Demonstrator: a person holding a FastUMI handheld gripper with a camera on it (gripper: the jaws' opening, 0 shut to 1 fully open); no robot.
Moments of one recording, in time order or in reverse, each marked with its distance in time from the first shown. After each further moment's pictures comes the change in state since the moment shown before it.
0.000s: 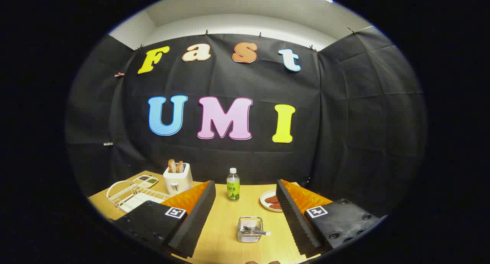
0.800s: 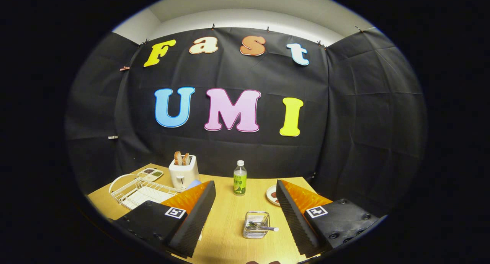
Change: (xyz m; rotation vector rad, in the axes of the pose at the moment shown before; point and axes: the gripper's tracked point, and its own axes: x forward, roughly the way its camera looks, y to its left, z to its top) arm 0.004 0.028 -0.021 -0.019 0.062 0.055
